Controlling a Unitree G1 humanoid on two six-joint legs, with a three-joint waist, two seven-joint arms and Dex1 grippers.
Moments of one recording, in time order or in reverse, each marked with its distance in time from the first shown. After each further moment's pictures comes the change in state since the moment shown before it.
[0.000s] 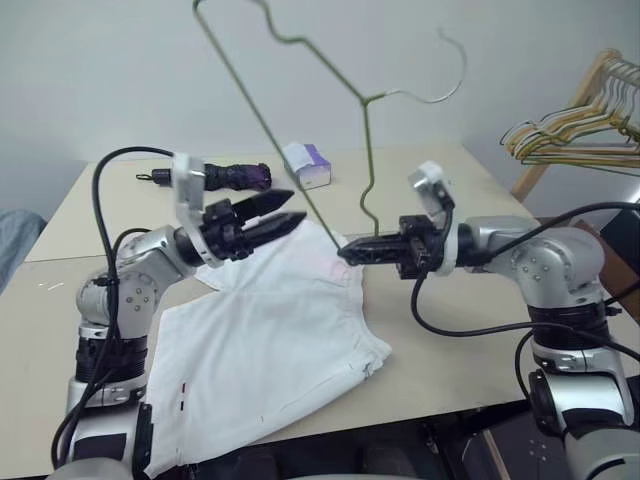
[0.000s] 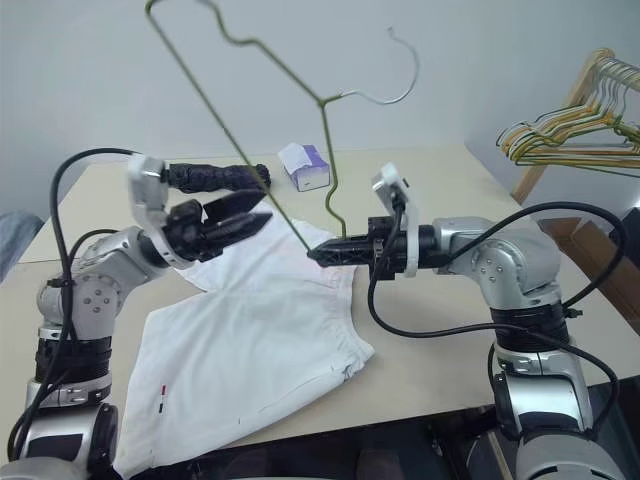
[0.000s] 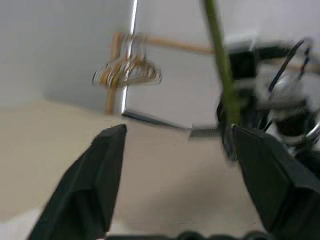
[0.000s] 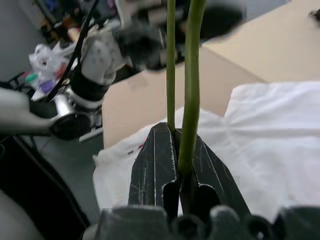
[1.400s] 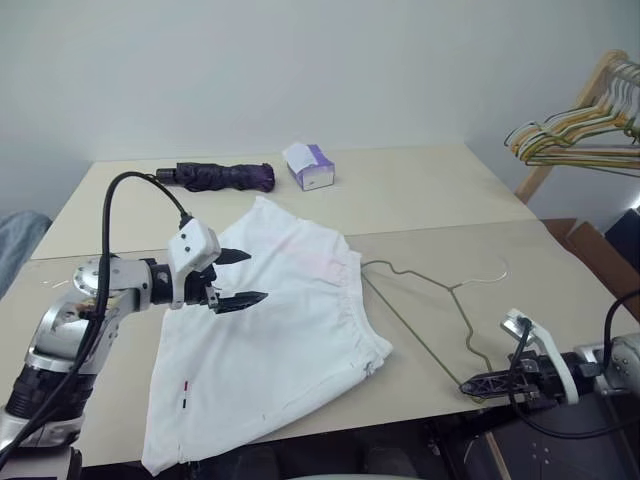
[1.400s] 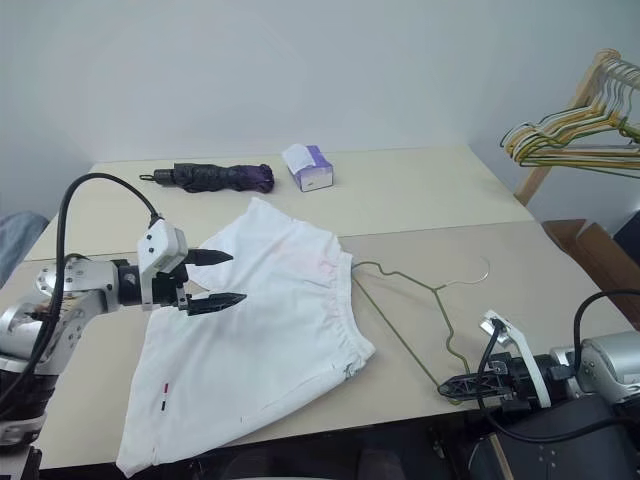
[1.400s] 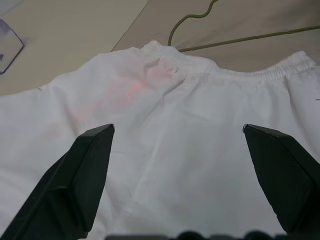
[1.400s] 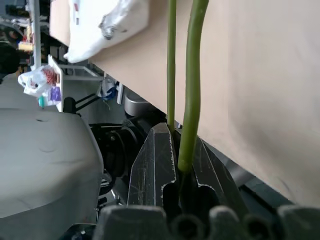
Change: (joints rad) left arm 0.188 0.270 -0.074 -0.087 0.364 -0.130 -0.119; right arm 0.567 -0.549 0.168 0.228 -0.076 0.121 0.415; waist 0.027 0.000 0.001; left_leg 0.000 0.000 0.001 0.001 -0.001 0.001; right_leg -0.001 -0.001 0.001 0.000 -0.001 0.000
